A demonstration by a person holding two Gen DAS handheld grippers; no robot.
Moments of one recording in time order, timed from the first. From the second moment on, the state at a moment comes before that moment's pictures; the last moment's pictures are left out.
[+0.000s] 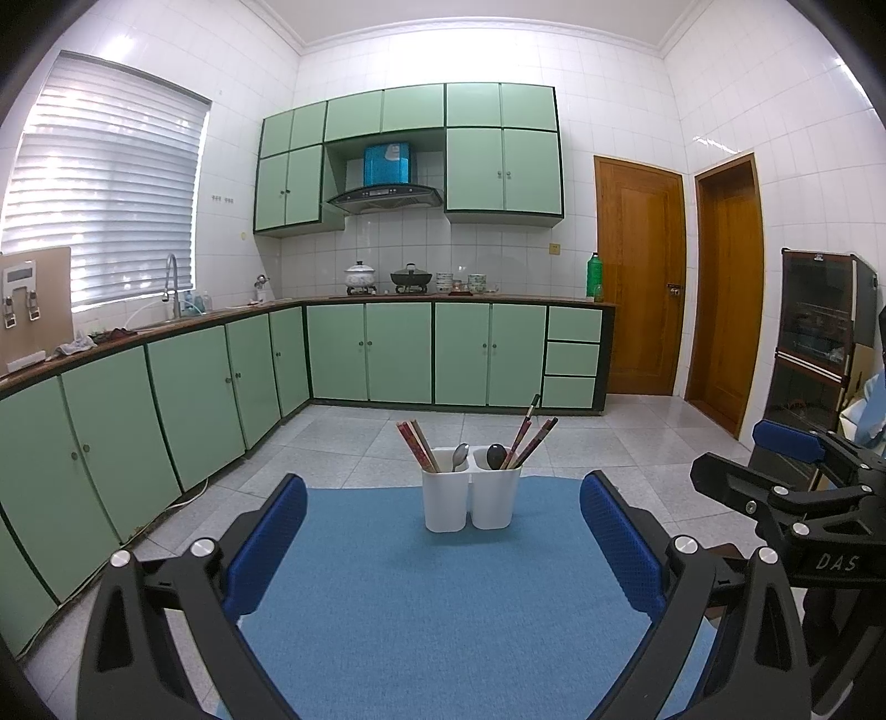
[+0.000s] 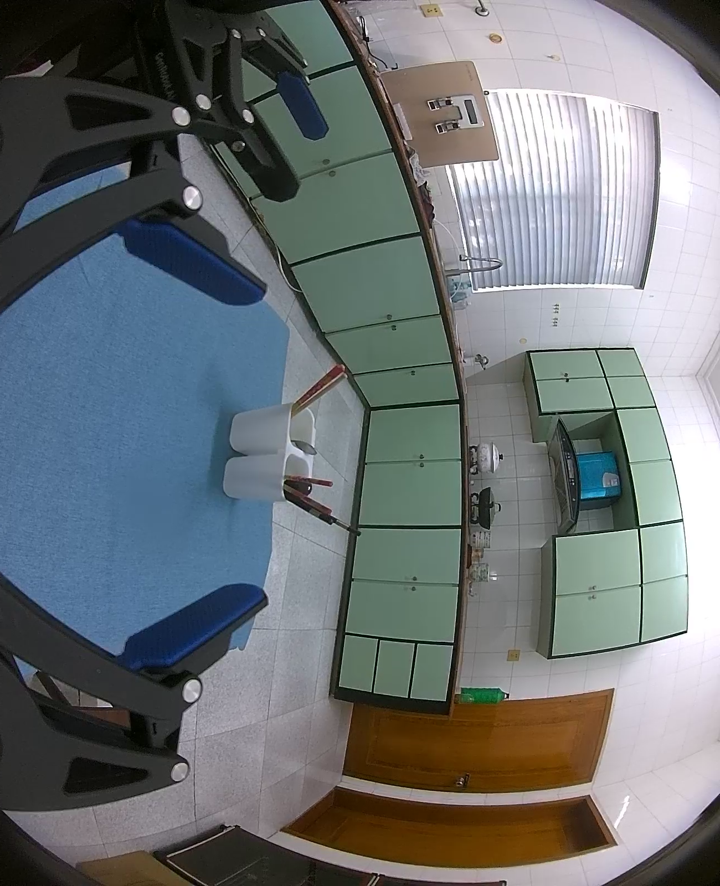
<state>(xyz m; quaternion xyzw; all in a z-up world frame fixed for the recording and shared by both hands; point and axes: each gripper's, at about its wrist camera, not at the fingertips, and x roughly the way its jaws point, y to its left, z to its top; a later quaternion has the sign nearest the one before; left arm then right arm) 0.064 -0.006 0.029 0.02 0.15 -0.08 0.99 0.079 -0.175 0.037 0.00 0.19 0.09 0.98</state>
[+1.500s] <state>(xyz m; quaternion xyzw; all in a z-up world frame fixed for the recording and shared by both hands) 0.066 -0.004 0.029 0.02 0.15 -0.08 0.99 0.077 -0.170 0.036 0.00 0.19 0.09 0.98</state>
